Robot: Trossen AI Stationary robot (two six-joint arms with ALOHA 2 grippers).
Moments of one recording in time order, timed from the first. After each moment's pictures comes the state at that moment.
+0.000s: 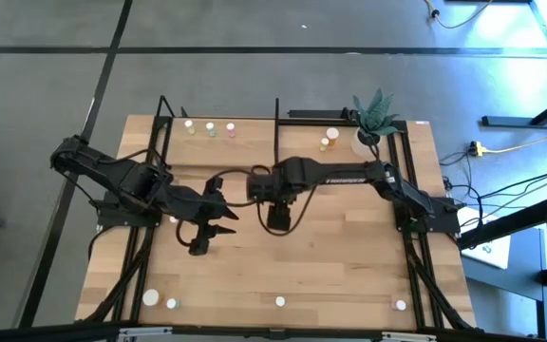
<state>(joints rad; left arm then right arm) -0.41 1.23 1.35 -0.79 -0.22 -0.28 0.08 2.25 2.35 -1.49 0.10 0.20</state>
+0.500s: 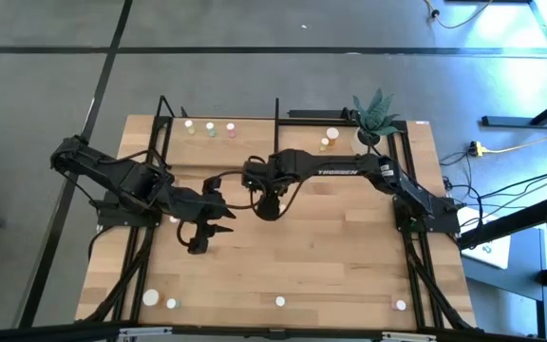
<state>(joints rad) -0.41 1.23 1.35 -0.85 -0.23 -0.28 -0.02 2.25 2.18 -1.24 0.05 0.20</state>
